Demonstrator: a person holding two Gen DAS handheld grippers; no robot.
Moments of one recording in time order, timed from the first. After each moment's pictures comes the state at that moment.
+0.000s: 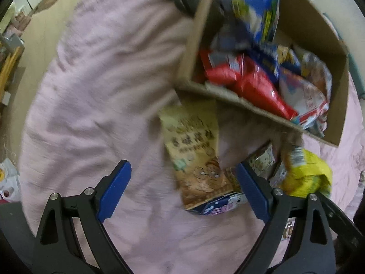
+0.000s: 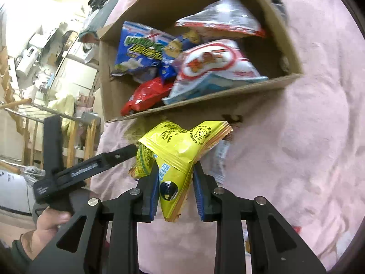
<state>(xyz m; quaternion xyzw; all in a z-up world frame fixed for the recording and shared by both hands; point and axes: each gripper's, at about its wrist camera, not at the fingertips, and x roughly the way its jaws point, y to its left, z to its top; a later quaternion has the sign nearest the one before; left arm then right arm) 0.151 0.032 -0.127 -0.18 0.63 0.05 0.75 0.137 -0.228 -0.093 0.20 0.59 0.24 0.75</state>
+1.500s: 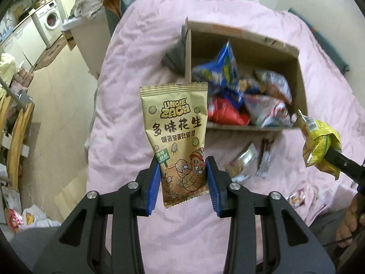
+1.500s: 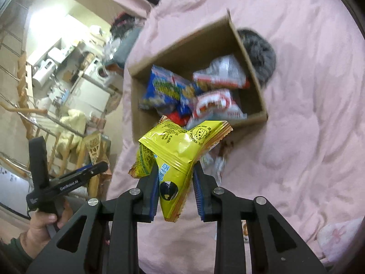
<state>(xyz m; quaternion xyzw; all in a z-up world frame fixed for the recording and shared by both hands) 0.105 0.049 0.004 -0.06 0.52 0.02 0.85 0.106 -0.259 -0.014 0.22 0.48 0.25 0.81</state>
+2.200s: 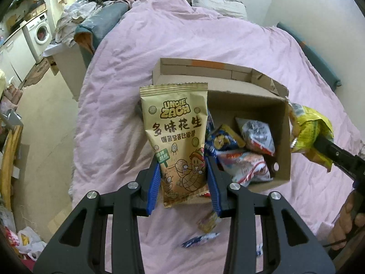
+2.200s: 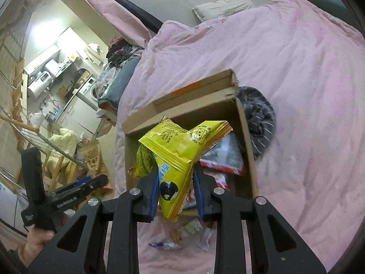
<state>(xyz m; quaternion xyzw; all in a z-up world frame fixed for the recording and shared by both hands) 0.202 0.018 0.031 -0.07 0.49 -0.01 0.87 0.205 -0.249 0.023 0.20 0.43 0.23 0.85</state>
